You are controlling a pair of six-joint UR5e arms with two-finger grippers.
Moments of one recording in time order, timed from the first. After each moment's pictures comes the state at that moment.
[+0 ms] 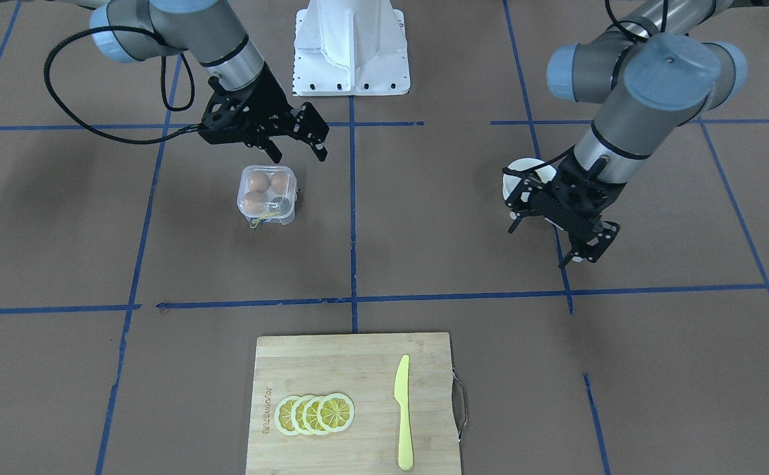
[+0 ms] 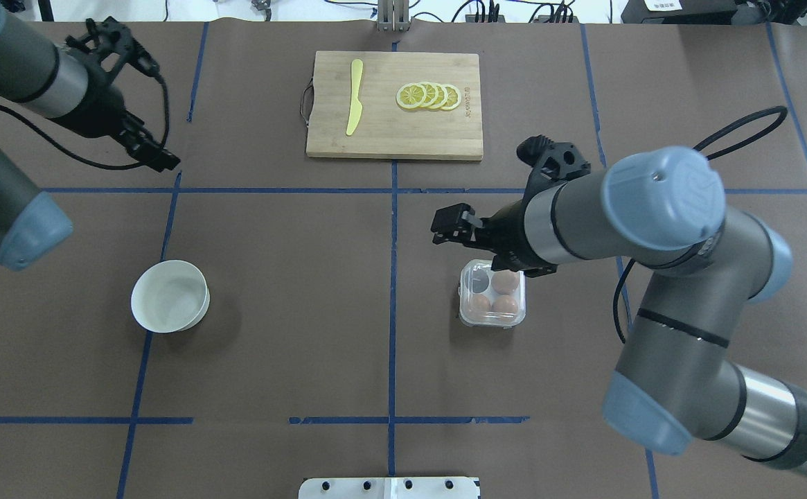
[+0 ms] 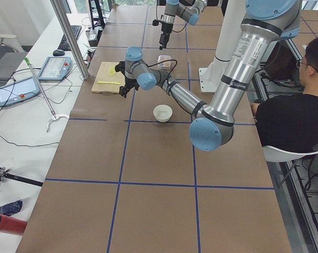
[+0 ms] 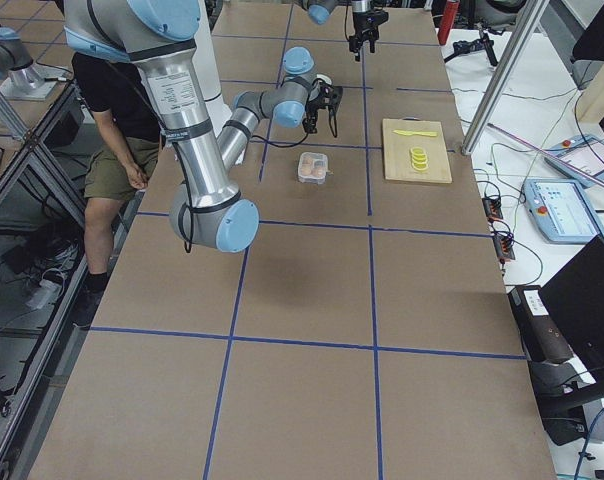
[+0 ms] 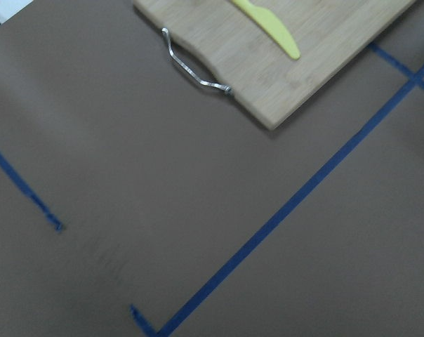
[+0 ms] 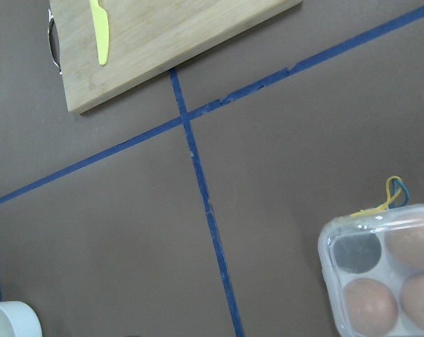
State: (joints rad) left arm -1.00 -1.92 -1.76 -1.84 -2.16 -0.13; right arm 0.59 -1.16 2.03 -1.29 1.91 1.63
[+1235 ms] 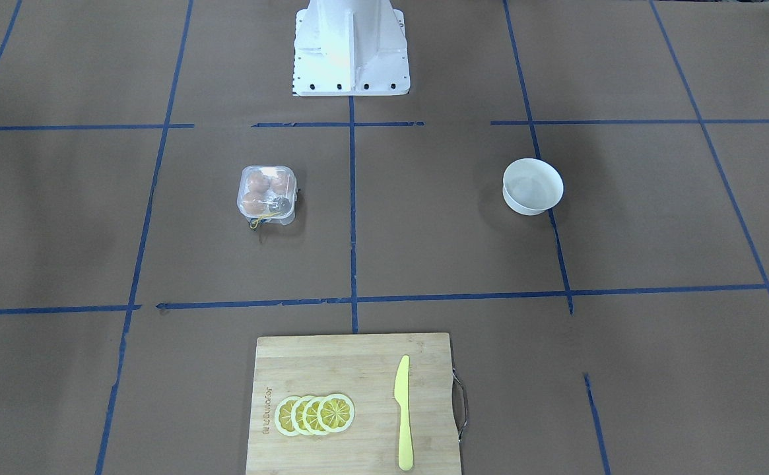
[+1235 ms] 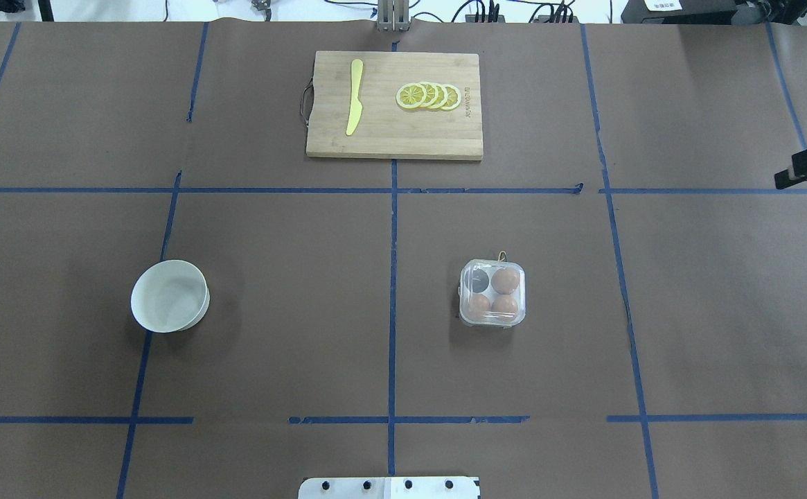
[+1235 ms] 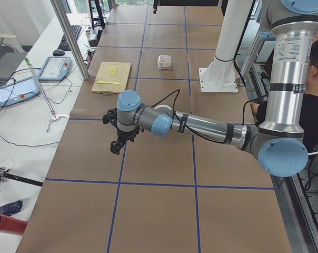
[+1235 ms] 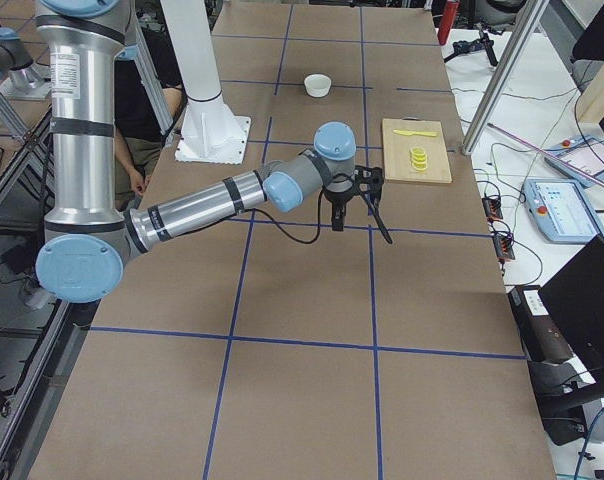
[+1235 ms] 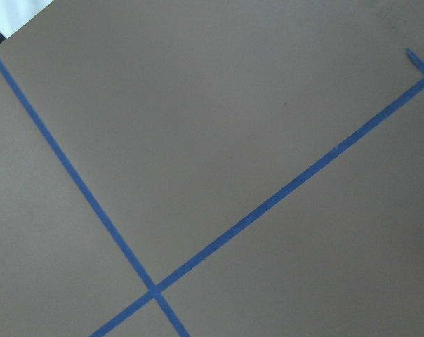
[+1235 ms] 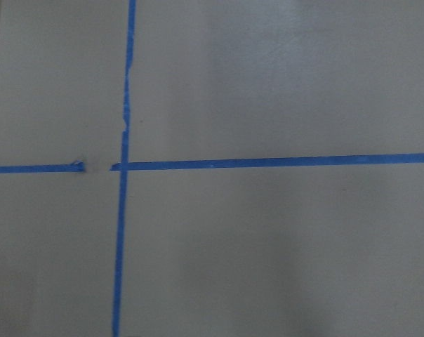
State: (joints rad) left arm -1.43 -1.60 -1.73 -1.79 -2.25 0.22; right arm 1.30 -1.65 1.94 -1.31 2.40 0.58
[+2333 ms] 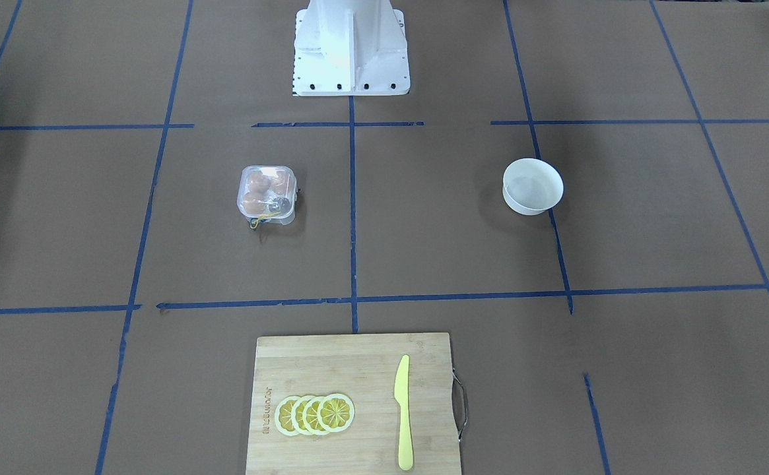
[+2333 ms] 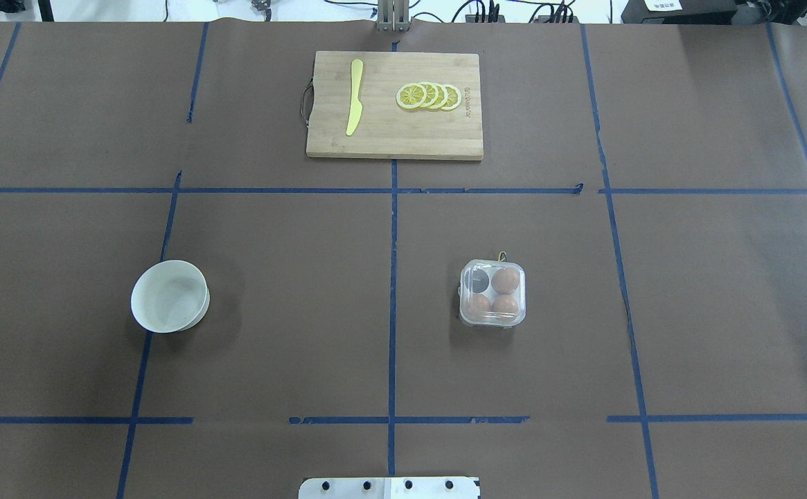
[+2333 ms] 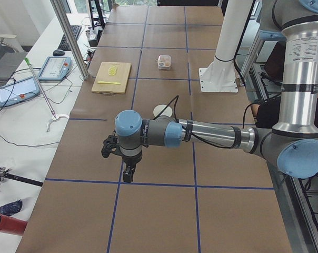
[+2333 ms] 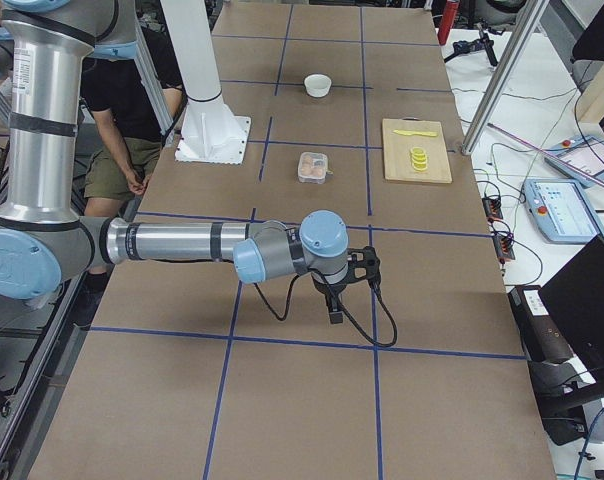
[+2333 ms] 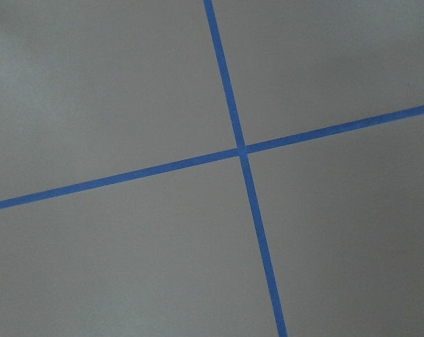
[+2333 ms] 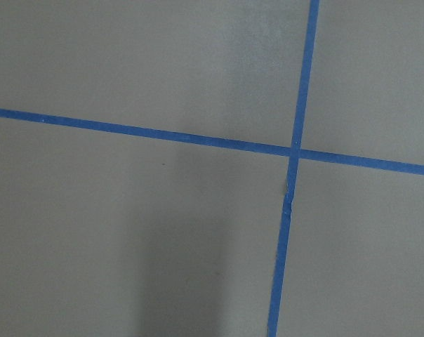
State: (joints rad) left arm -1.59 -1.56 -1.71 -1.52 -2.31 0.12; right arm 1.51 -1.72 1.75 -1.33 2.40 0.10
